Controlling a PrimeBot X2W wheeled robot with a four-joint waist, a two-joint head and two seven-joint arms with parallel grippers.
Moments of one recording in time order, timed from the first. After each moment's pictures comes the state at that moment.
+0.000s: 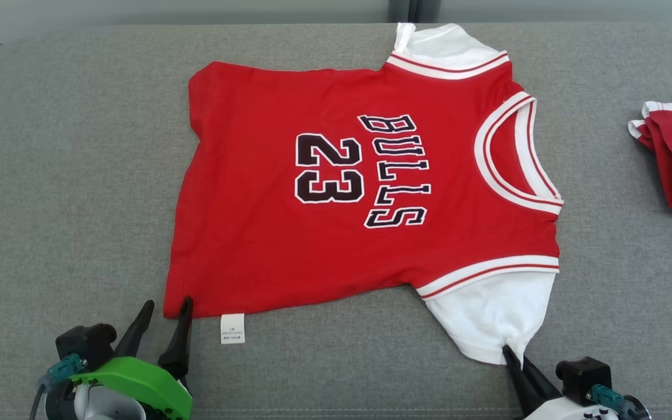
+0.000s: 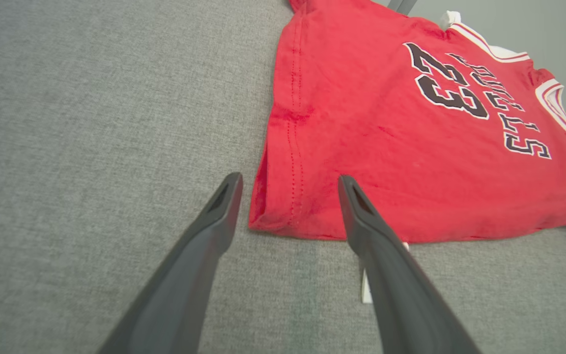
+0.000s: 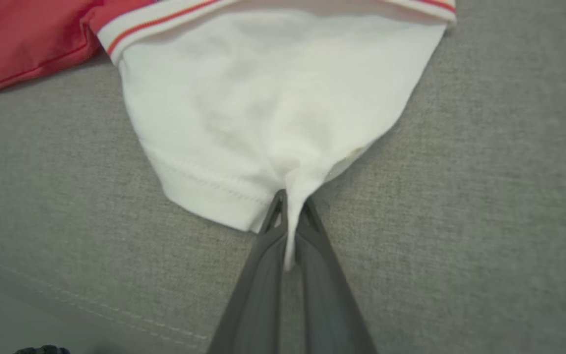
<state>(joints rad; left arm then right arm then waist) -0.07 0.15 -0.24 0.36 -0.60 -0.10 -0.18 0.17 -0.12 0.31 0.30 0.23 -0.01 -0.19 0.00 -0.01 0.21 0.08</state>
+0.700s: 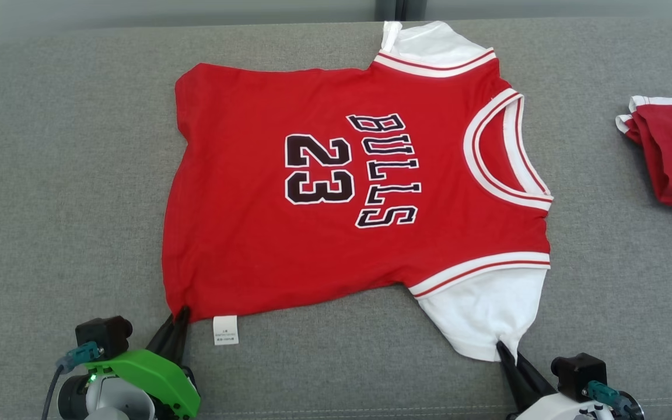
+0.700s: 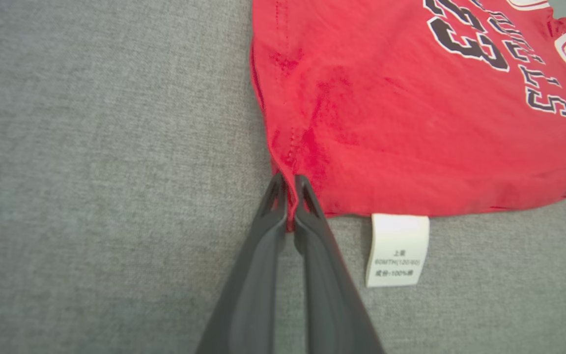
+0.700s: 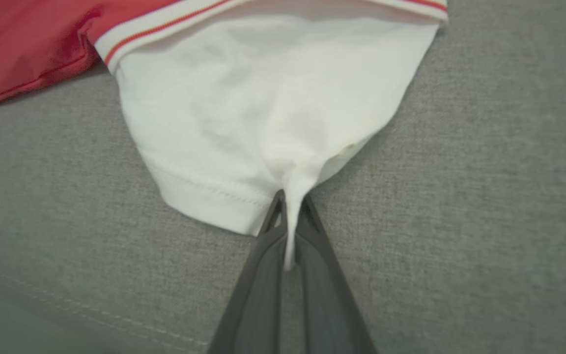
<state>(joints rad) -0.13 0.15 -0.29 0.49 -0.61 -0.11 -0.12 0.14 -0.11 0.31 0.33 0.24 0.00 -0.21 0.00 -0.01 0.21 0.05</state>
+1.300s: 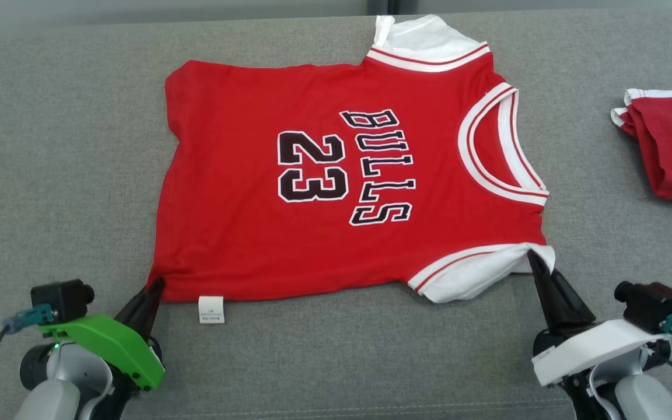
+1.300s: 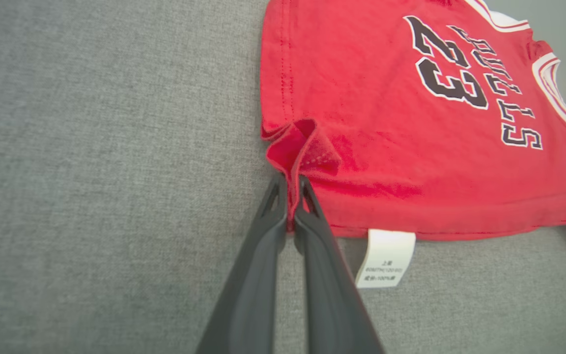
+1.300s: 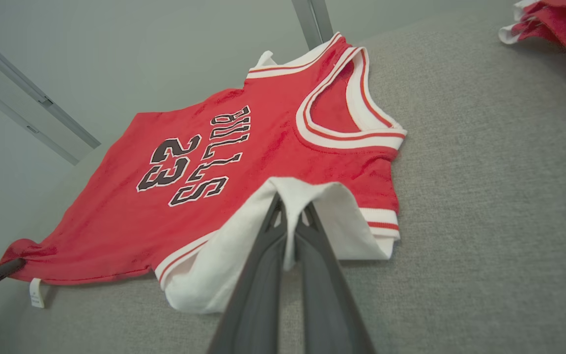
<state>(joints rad) -0.15 0.25 -0.26 0.33 -0.74 -0.12 0.07 0.08 -0.13 0.20 0.07 0.48 0.10 -0.16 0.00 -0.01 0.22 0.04</state>
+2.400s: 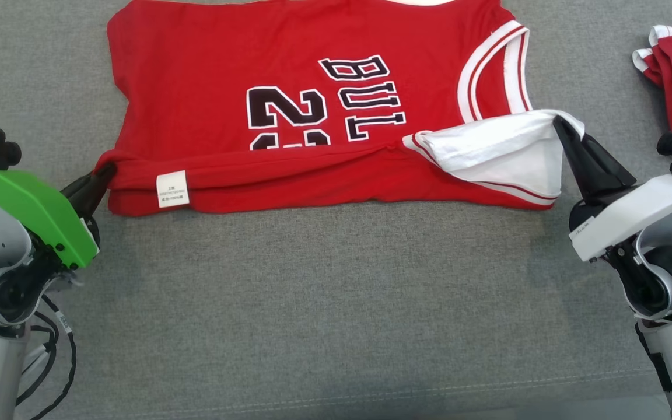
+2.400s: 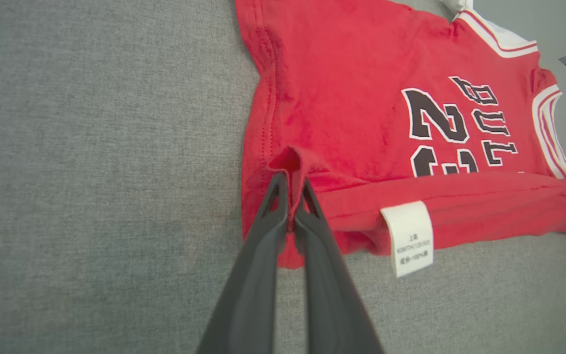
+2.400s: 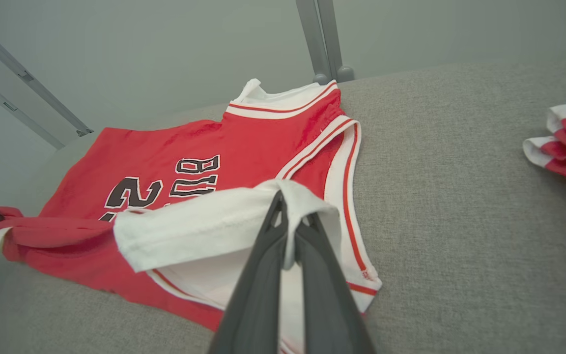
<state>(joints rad) -0.43 0.39 -0.19 0.13 -0.91 -0.03 0.52 -0.25 -0.28 0.17 -0.01 0.56 0.11 0.11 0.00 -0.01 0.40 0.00</state>
